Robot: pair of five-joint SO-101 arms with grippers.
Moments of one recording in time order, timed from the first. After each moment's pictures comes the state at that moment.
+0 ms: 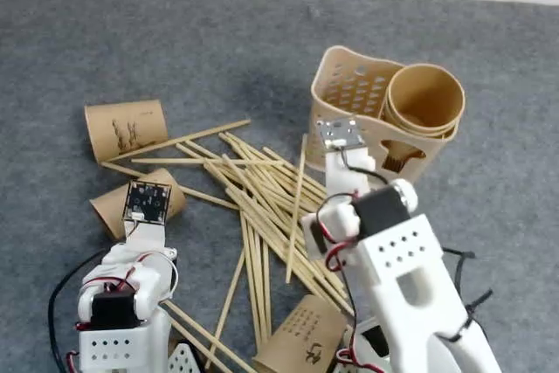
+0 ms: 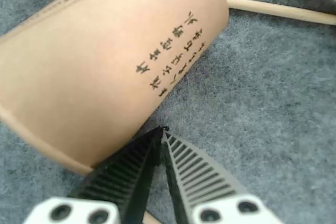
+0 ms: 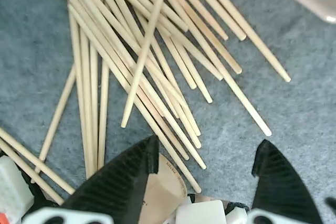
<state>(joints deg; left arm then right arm) -9.1 -103.8 96.0 76.4 -4.6 -28.7 -42.0 35.6 92.6 -10.3</state>
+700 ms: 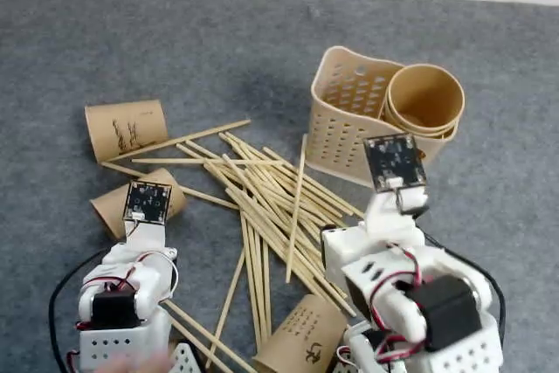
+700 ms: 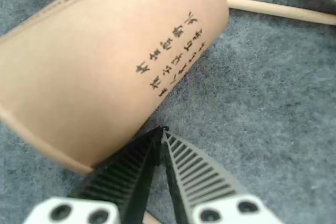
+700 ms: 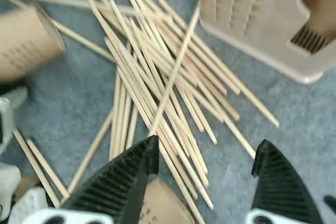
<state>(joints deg) -9.1 -103.8 96.0 76.4 -4.6 -28.0 -68.7 35.5 93.5 -10.3</state>
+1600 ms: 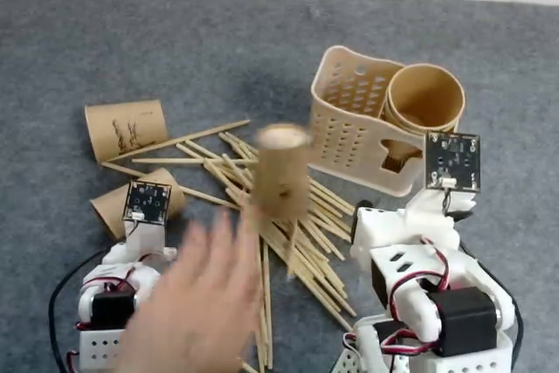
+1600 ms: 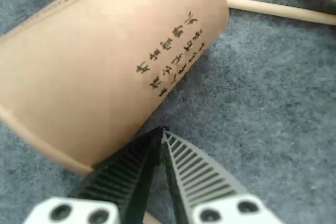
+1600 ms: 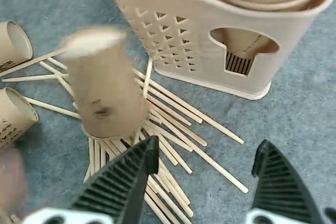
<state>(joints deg) -9.1 -103.8 96.0 76.4 -4.6 -13.3 -70.8 35.5 89.5 -10.3</state>
